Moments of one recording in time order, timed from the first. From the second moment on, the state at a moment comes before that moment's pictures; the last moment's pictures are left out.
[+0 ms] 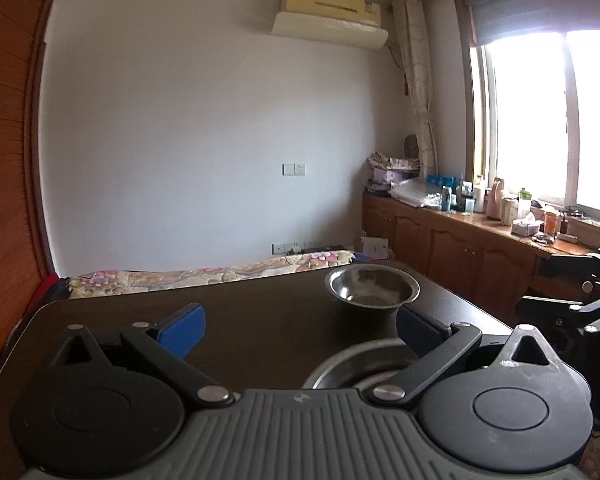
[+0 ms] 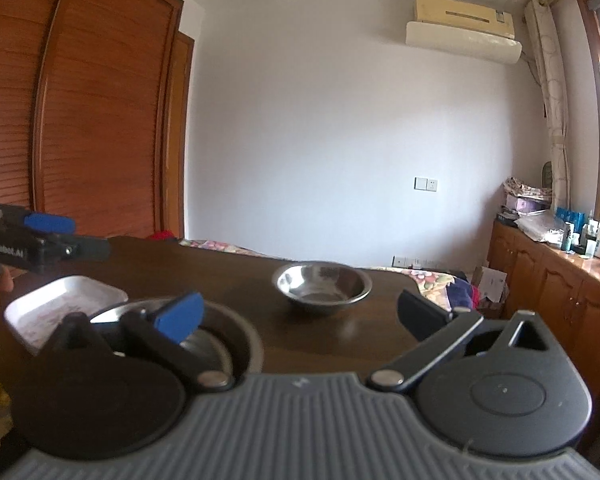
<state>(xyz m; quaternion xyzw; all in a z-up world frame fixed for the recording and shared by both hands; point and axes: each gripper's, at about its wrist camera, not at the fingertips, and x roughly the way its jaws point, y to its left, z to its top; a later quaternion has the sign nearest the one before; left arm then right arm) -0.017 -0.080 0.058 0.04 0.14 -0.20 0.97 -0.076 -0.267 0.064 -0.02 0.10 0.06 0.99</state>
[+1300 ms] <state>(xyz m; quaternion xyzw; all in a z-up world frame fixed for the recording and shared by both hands) 0.188 -0.188 0.038 0.15 0.32 -0.27 0.89 0.116 -0.336 0.038 0.03 0.30 0.14 0.94</state>
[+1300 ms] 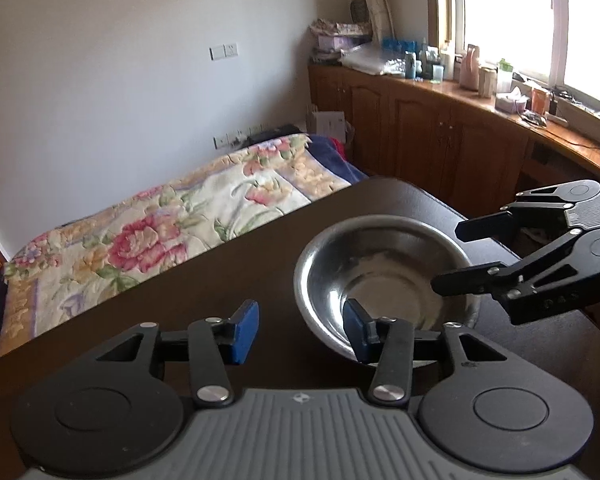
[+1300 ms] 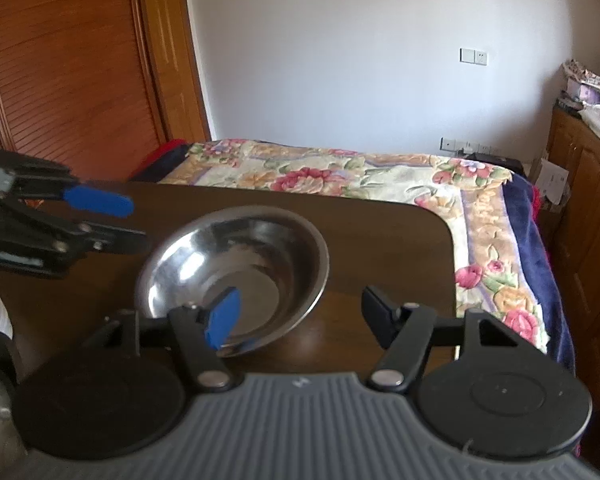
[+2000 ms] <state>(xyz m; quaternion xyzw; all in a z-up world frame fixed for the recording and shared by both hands) 0.171 -0.192 0.057 0.13 0.31 -0.29 0.90 0.109 -0.334 0.049 0.05 0.30 0.14 0.94</state>
